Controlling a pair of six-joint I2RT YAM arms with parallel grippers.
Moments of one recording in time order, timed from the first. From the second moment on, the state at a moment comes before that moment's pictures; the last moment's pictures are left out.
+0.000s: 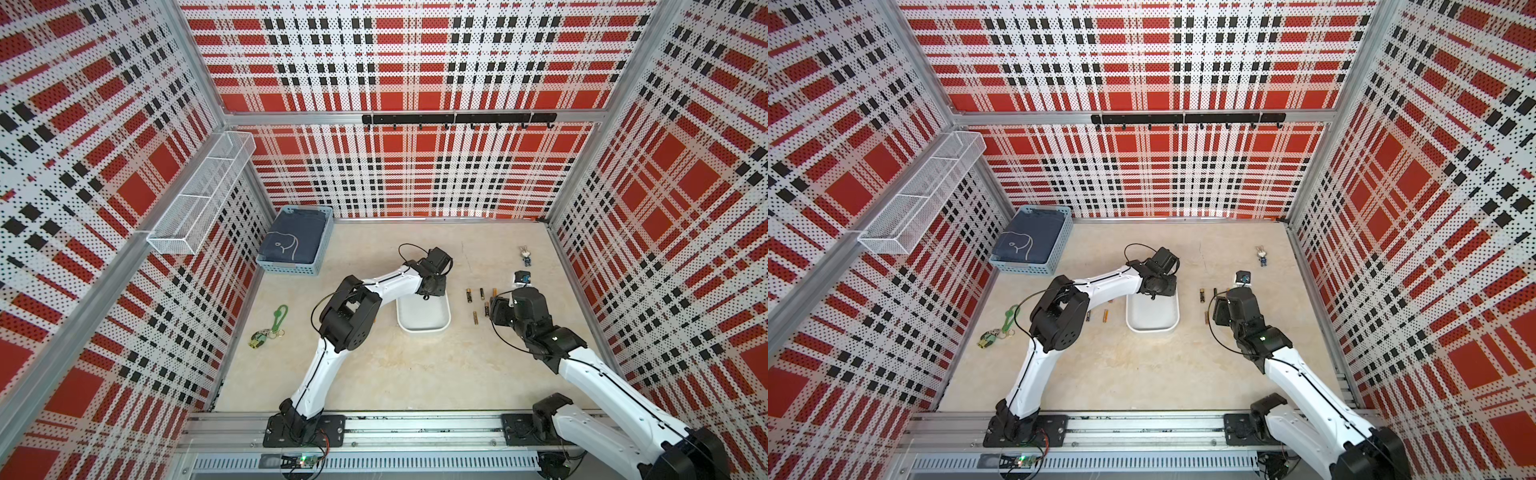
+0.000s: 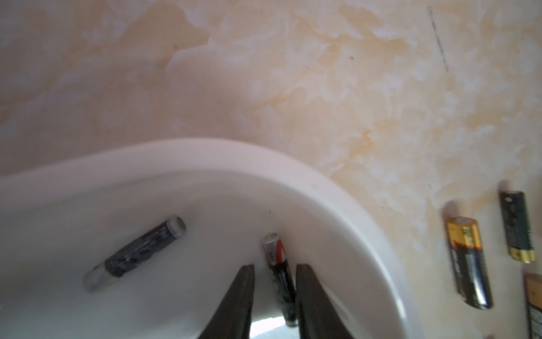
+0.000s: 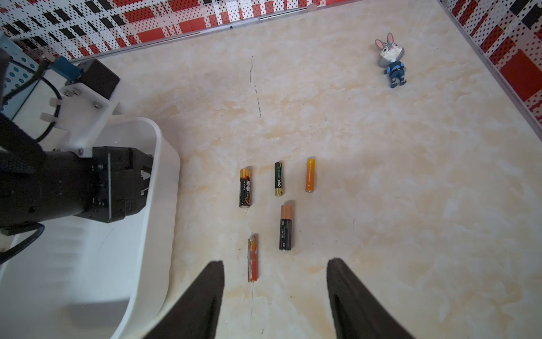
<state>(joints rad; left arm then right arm) -0.74 2.30 1.76 -0.50 -0.10 -0.52 0.39 0.93 0.57 -0.29 0.27 0.39</state>
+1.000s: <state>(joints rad) -0.76 2.36 1.86 -0.59 -0.27 -0.46 0.39 0.96 0.58 -0.26 0.26 0.39</state>
